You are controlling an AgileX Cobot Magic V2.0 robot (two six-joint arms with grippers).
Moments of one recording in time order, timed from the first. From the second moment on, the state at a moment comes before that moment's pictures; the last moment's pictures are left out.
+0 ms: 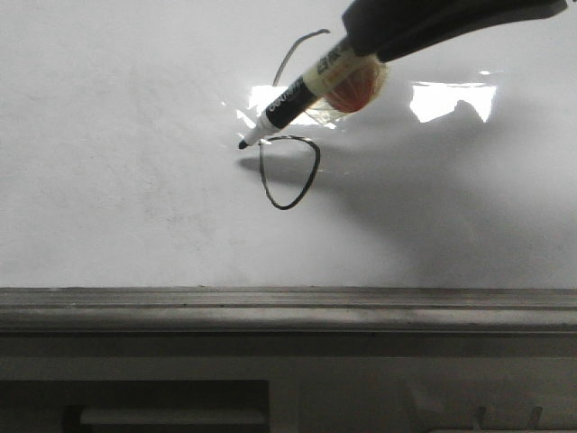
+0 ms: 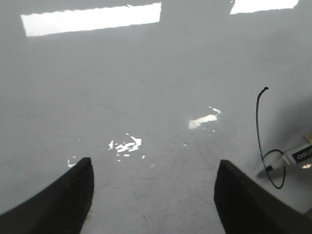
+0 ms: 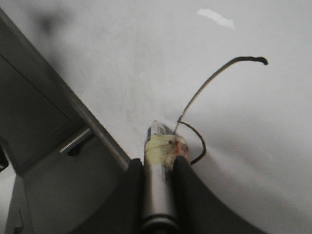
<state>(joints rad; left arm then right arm) -0.19 0.59 -0.54 -1.00 0.44 0.96 0.54 1.07 -0.83 0.77 0.54 -0.71</state>
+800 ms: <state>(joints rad) -0.48 0.82 -0.62 -1.32 0.65 1.40 0.49 1.20 -1.19 0.72 1.03 -0.69</state>
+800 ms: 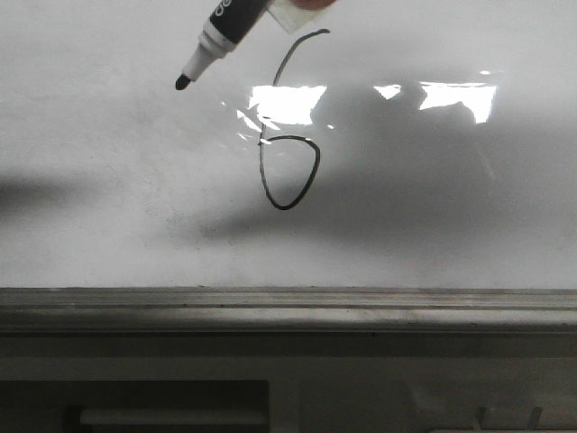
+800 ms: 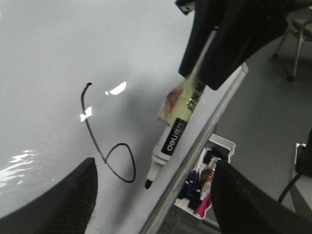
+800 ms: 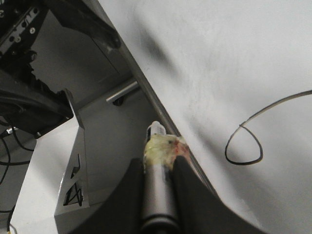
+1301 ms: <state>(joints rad) -0.72 1.08 -0.70 -1.28 0.49 1.43 0.50 1.21 -1.20 0.69 1.10 -0.69</state>
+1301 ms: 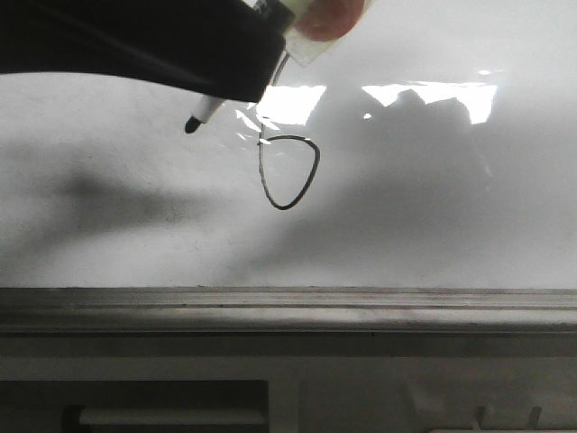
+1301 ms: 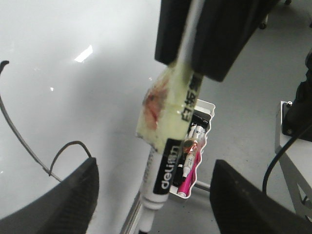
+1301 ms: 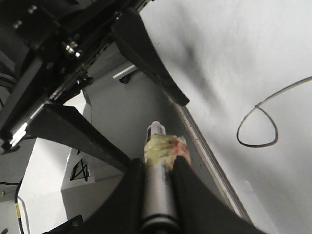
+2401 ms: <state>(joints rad) -0.74 1.09 -0.71 -1.25 0.41 1.38 0.47 1.22 -1.20 0.71 1.08 -0.69</state>
